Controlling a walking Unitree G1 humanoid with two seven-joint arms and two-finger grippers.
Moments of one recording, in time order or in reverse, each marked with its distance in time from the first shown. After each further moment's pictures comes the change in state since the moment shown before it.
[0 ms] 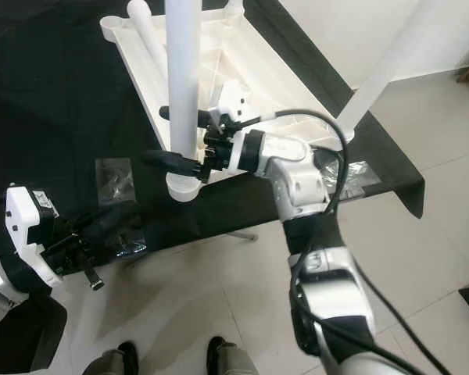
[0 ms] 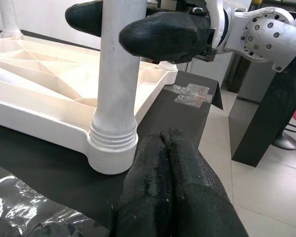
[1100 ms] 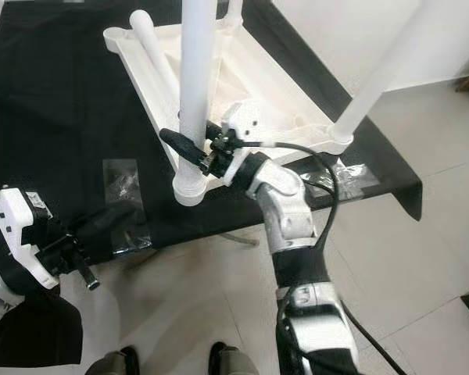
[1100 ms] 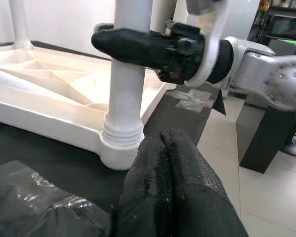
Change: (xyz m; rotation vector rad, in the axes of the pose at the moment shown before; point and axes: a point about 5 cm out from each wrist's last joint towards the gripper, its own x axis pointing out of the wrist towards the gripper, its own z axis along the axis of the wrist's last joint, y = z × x) left arm -0.005 0.002 0.000 -0.008 0.001 0.026; right arm -0.004 0.017 -0.045 0.042 -0.051 -0.721
